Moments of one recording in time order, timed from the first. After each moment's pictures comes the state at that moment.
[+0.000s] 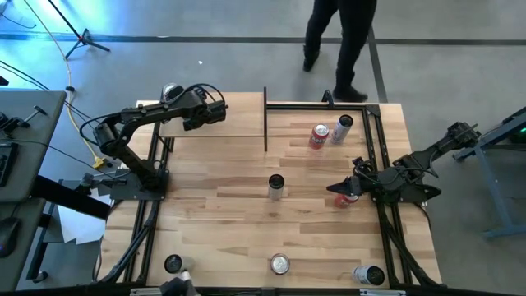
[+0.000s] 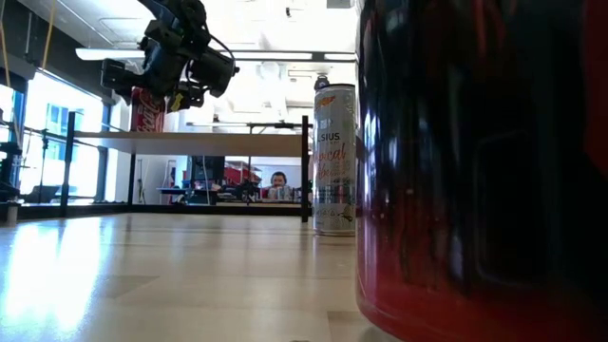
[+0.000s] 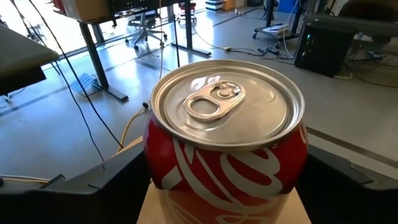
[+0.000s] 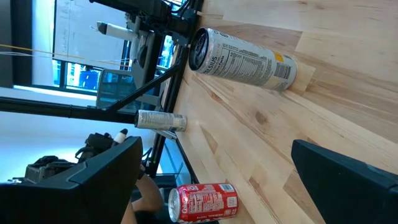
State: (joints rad) left arm 0.59 1.58 1.21 -1.45 -1.26 -1.84; right arm 0.54 0.53 0.43 -0.29 0.45 1.48
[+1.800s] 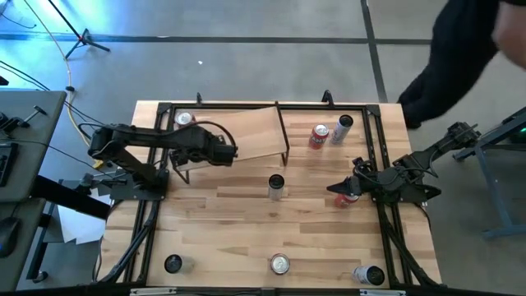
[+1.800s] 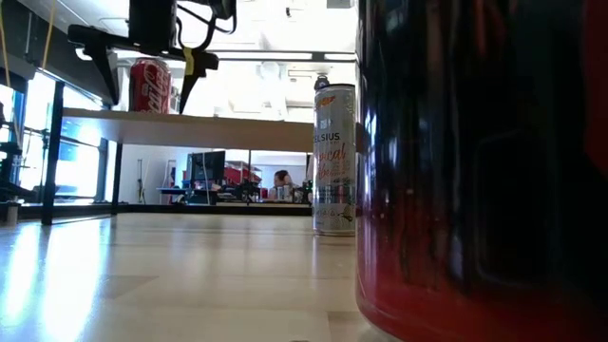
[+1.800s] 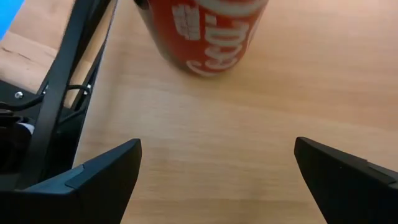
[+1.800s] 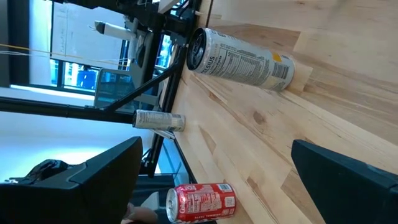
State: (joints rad) left arm 0.02 1.53 1.32 -1.57 -0.48 -1.97; right arm 0.54 0.53 0.43 -0.30 0.45 1.48
